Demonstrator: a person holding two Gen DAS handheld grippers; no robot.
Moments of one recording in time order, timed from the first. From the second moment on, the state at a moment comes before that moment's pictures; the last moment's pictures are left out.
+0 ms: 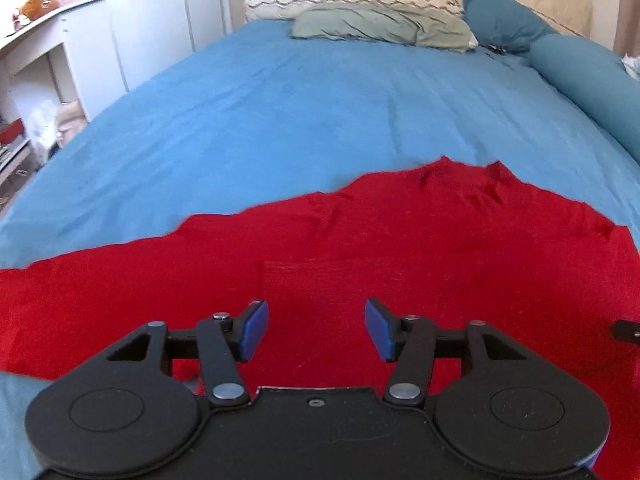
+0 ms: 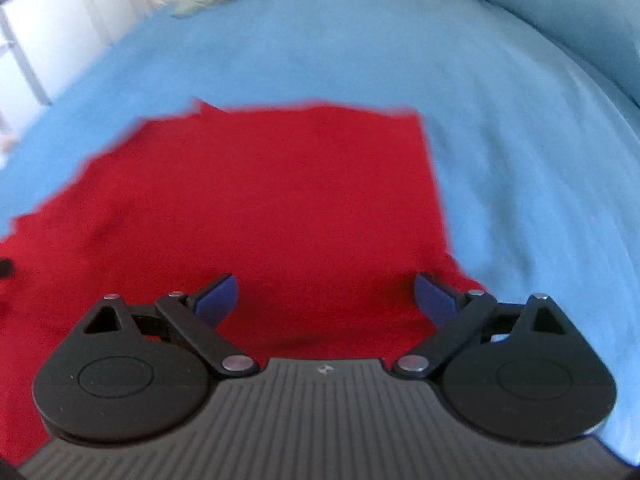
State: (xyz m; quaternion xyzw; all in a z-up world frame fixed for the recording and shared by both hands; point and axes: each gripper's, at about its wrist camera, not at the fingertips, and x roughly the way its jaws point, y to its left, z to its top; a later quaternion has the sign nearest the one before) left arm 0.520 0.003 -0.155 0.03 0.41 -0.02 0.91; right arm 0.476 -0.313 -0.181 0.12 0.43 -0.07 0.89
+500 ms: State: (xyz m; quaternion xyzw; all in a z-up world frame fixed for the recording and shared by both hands) left arm 0.549 -0.006 -0.187 0.05 0.43 -0.04 0.90; right arm 0.575 -0.327 -0.166 0.09 0.38 0.00 0.92
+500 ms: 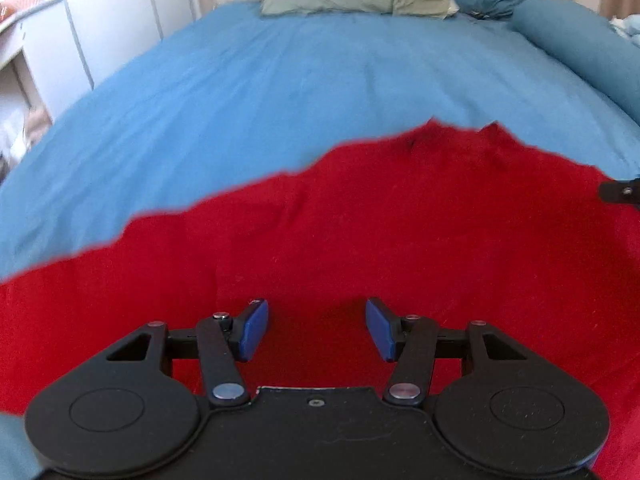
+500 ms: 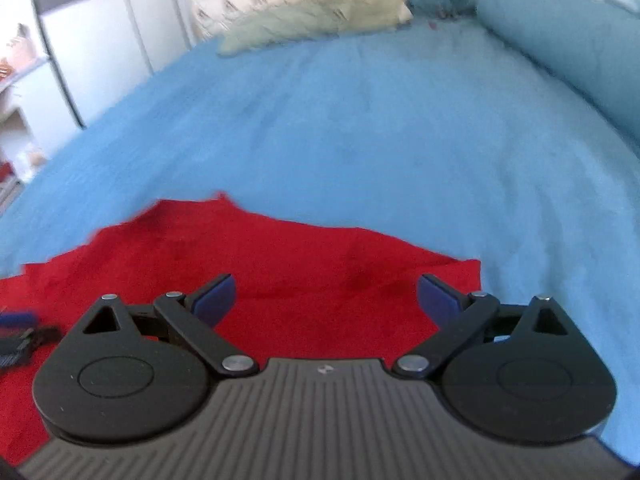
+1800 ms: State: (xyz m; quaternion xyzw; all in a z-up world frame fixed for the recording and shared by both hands) left arm 0.424 0.359 -0.095 -0.19 0.38 0.20 0.88; right arm 0.446 -0.019 -0.060 0.11 0.40 0.05 0.91
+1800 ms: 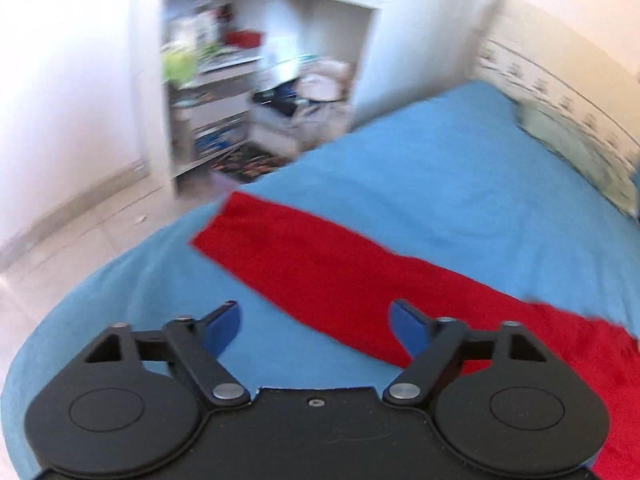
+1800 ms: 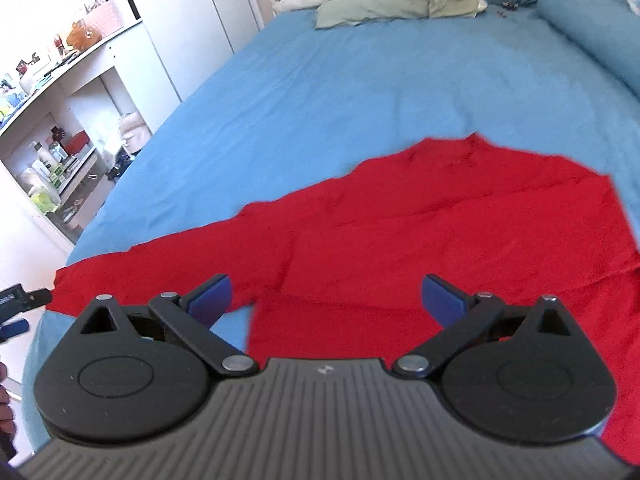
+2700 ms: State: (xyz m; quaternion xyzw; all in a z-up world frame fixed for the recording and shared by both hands) left arm 0.489 0.376 -0.114 -0.15 0.35 0.23 0.89; right arm 0.471 0.029 -0.093 0.12 0.39 0.05 0.91
